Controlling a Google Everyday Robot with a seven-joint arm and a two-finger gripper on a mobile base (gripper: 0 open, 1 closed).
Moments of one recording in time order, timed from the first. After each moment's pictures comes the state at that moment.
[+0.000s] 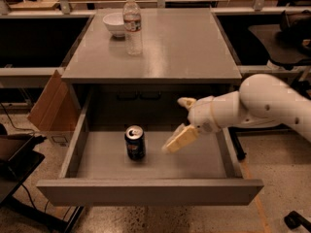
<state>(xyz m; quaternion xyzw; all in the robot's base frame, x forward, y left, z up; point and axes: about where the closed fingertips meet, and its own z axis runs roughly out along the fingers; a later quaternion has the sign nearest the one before) 0.545 -0.056 0.767 -0.53 0.72 0.24 0.38</state>
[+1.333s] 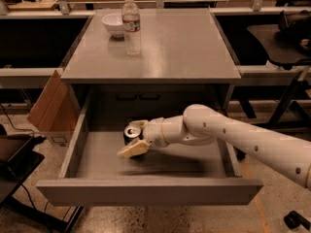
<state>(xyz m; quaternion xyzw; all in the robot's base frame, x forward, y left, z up) 0.574 0.088 0.659 -0.52 0.67 0.36 0.39</state>
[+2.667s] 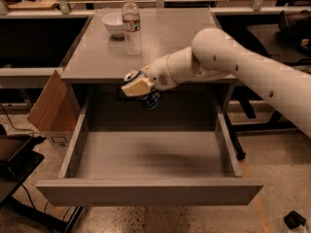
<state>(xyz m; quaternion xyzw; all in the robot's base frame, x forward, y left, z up) 0.632 0.070 0.834 -0.50 0.70 0.32 0.38</state>
